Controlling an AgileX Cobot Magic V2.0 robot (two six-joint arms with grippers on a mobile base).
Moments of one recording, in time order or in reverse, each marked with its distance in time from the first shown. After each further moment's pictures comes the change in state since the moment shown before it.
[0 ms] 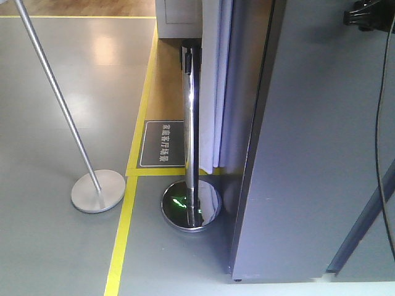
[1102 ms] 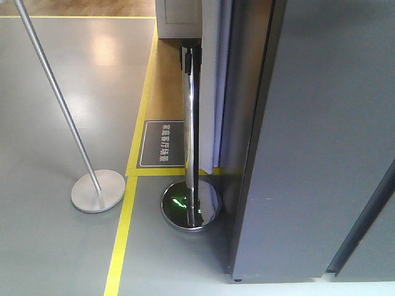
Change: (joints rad) left arm 0.072 0.000 0.000 0.000 0.015 0.000; right arm -0.003 -0.337 -0.028 0.082 0.404 0.002
